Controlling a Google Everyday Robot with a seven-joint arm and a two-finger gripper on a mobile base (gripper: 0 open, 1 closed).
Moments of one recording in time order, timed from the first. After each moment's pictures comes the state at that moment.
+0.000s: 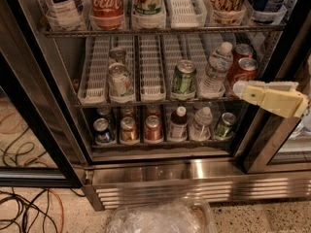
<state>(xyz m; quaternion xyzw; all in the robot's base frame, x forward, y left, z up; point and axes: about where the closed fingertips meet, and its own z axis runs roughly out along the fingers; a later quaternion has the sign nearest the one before) 0.458 -0.224 1.005 -0.18 0.69 0.11 0.69</state>
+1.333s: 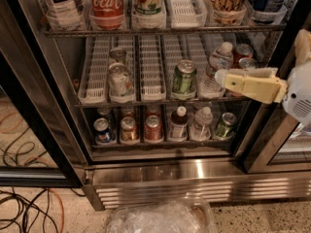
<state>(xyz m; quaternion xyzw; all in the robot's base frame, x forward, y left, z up) 0.472 -0.194 1.026 -0.21 0.66 0.09 0.71</state>
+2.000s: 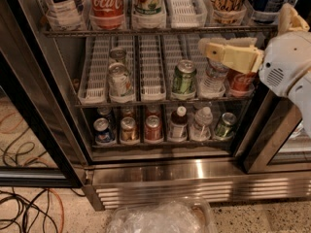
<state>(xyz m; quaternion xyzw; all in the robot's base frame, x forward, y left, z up) 0.514 -0.169 1.060 -0.20 0.63 0.09 0.75</state>
